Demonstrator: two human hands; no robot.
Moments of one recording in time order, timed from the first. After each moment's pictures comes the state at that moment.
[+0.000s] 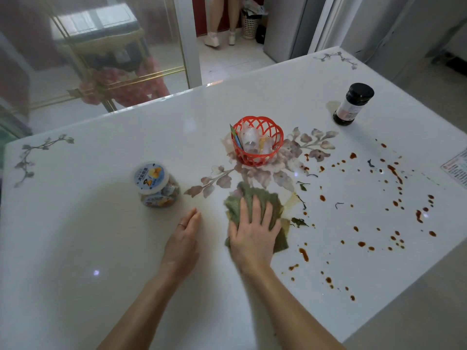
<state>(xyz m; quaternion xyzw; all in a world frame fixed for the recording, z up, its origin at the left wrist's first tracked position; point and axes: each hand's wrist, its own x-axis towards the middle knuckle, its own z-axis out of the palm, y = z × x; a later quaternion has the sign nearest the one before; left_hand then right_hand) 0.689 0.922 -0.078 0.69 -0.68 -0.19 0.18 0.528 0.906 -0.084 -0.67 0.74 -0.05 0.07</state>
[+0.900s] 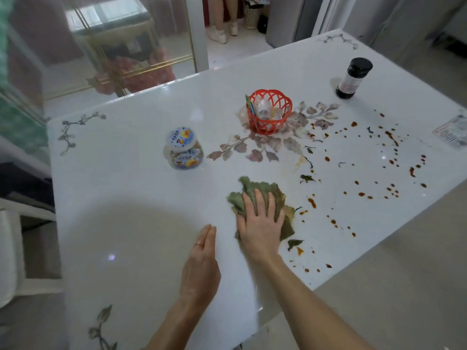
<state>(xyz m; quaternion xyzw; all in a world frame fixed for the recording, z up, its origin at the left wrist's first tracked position) 0.686 1.086 -0.043 0.71 -0.65 -0.21 0.17 0.553 1.010 -0.093 -0.68 0.72 -0.10 0.06</state>
